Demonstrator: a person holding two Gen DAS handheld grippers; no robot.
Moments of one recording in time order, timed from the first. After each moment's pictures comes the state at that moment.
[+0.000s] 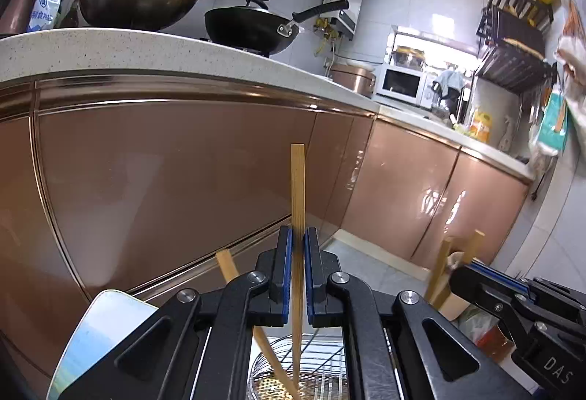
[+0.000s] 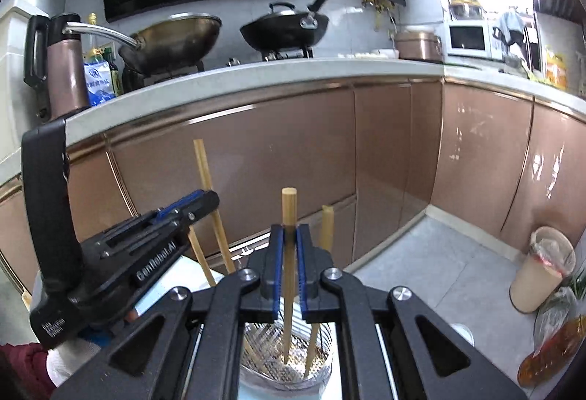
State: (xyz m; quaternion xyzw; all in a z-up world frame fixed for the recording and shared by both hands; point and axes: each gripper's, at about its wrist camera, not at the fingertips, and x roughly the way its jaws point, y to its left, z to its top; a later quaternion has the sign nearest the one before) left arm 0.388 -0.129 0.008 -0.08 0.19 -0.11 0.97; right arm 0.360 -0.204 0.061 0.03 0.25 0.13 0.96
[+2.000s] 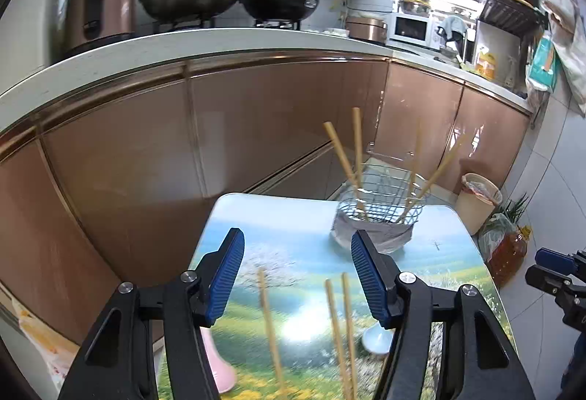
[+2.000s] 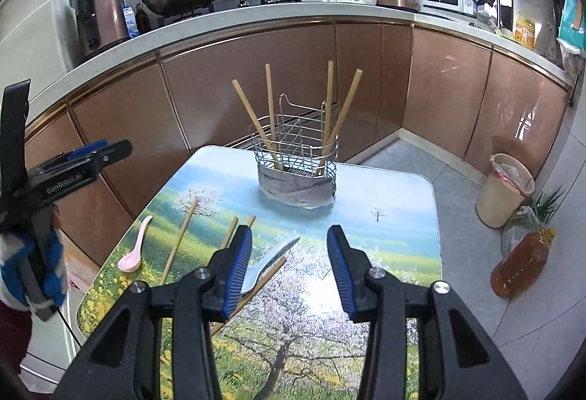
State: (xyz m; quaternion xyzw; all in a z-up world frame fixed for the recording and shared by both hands) left arm 0.185 -0.006 0.044 -0.01 0.30 -0.08 0.95; right arm 0.133 -0.194 0.082 0.01 0.37 0.09 0.93
